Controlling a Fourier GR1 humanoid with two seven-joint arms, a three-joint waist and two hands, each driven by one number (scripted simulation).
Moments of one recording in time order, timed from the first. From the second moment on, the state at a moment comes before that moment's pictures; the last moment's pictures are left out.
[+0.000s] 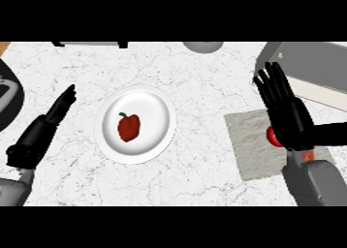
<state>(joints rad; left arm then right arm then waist) -0.15 0.55 -0.22 -1.45 0.14 0.07 -0.15 -0.27 -0.21 0.10 -1.50 -0.43 -0.04 -0.09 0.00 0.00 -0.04</state>
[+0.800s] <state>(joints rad) -0.15 0.36 -0.26 -1.44 0.15 0.18 -0.07 -0.18 -0.48 -0.20 -1.15 -0.27 -0.24 -0.20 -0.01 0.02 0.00</state>
